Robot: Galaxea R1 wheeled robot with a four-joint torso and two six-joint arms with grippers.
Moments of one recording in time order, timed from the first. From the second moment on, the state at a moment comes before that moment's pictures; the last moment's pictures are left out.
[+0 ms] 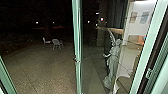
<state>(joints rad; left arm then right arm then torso) 1.45 3.03 -2.77 -0.44 -0.02 0.37 -1.54 3.07 -2.70 -0.09 0.08 0.23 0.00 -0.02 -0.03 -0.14</state>
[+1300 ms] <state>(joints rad) 1.45 3.03 -2.77 -0.44 -0.01 0.37 -1.54 3.06 -2.70 -0.09 0.08 0.23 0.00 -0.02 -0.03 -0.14</state>
